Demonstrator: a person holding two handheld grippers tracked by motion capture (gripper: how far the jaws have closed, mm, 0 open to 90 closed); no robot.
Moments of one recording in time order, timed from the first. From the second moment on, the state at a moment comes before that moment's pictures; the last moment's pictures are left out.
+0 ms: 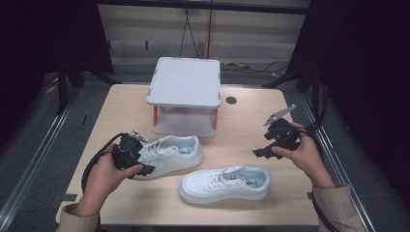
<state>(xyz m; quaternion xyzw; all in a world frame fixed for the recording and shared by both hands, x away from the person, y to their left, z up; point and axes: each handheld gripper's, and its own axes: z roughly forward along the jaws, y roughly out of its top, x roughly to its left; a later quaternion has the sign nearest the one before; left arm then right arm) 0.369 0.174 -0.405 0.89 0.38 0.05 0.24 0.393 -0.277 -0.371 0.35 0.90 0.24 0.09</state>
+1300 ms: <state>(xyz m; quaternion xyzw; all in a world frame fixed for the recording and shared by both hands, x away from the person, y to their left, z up) 0.437 0.023 -0.392 0.89 0.38 0.01 0.23 0.413 -0.234 -0.362 0.33 0.91 0.23 0.08</state>
